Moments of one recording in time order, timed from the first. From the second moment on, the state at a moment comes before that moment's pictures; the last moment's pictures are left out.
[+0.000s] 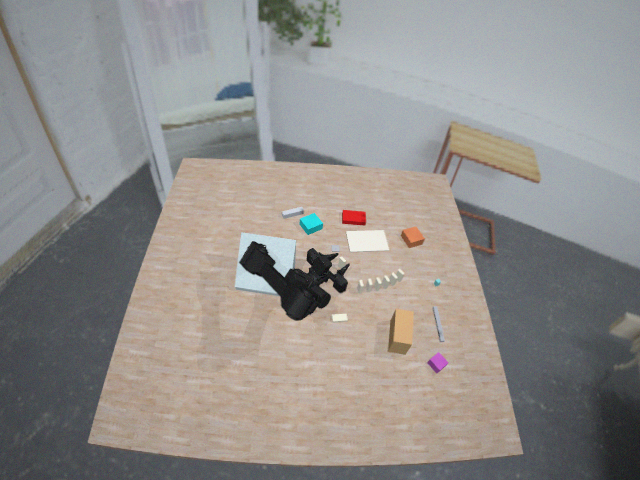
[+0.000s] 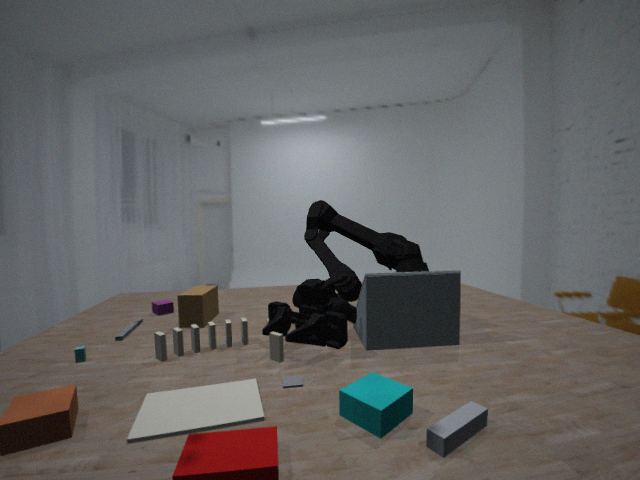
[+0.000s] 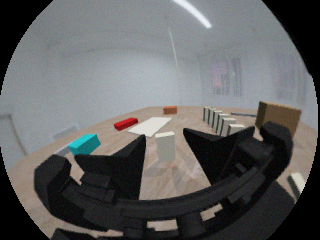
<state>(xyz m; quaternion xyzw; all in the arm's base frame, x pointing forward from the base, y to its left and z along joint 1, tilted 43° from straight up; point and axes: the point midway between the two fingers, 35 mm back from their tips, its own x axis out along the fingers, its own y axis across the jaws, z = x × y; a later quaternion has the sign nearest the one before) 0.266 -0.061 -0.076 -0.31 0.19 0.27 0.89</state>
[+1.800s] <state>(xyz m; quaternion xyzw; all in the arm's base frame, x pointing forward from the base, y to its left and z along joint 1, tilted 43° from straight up) 0.314 0.011 -0.095 -0.28 0.70 0.11 0.64</state>
